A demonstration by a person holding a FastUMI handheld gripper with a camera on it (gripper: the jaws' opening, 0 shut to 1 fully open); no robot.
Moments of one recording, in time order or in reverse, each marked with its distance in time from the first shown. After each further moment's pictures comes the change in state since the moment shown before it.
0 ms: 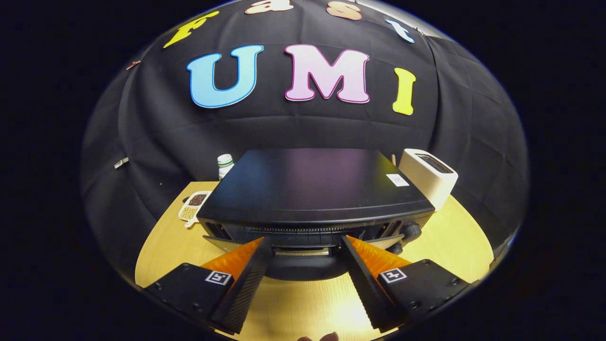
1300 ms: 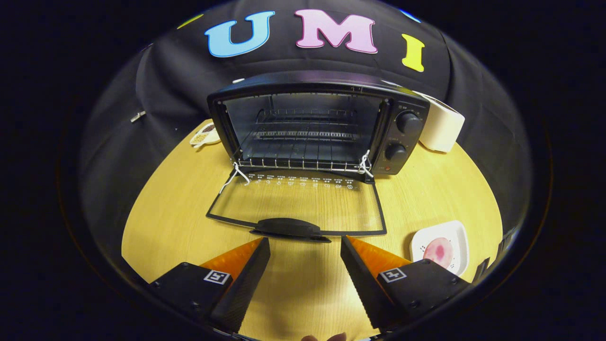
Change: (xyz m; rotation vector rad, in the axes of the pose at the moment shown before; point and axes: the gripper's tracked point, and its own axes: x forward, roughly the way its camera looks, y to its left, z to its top) arm -0.067 -0.030 -0.146 -0.051 0.274 0.131
